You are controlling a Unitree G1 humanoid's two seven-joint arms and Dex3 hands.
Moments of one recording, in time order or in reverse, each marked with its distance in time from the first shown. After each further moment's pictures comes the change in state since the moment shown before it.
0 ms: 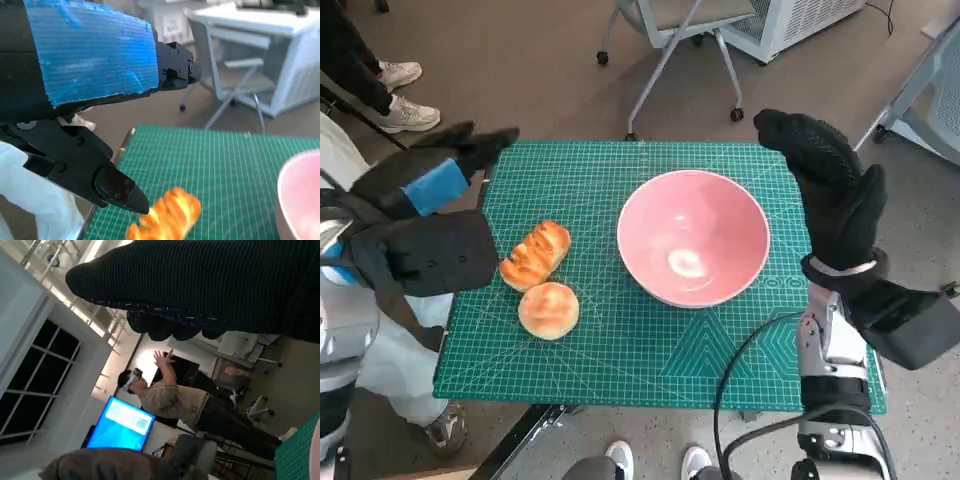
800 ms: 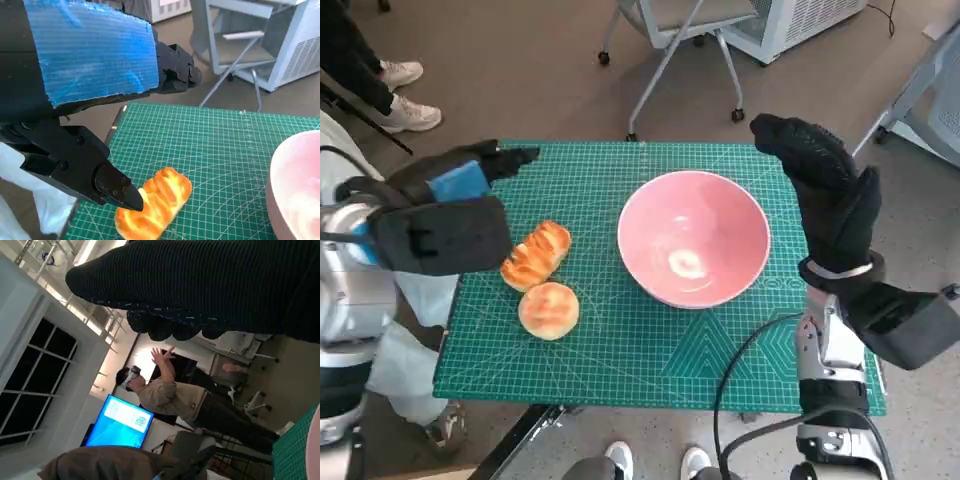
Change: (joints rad) left arm -0.085 -0.071 -0.081 0.150 0.009 0.028 -0.013; right arm 0.011 0.004 0.002 -0.011 0.013 0.020 -0.001
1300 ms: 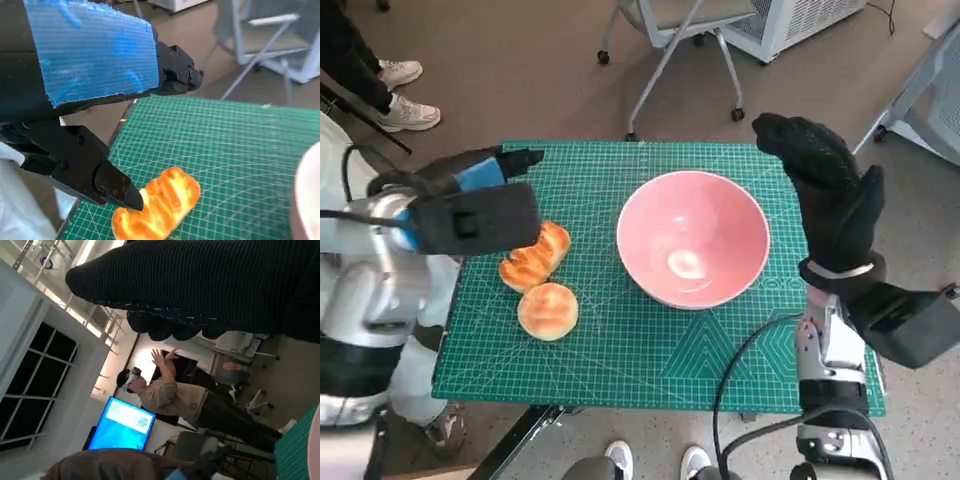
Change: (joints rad) left arm -0.060 -0.072 -0.112 0.137 0.114 0.065 0.049; right arm 0.004 0.000 0.000 -0.008 0.017 0.011 0.000
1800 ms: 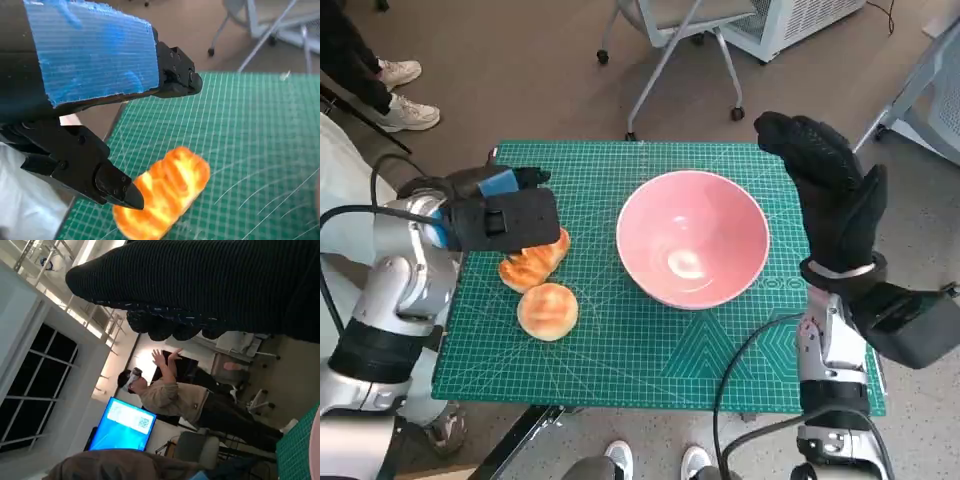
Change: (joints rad) left arm -0.036 -0.022 -0.080 0.152 0.027 -0.047 -0.015; right arm 0.004 0.000 0.000 -0.010 0.001 0.012 0.000
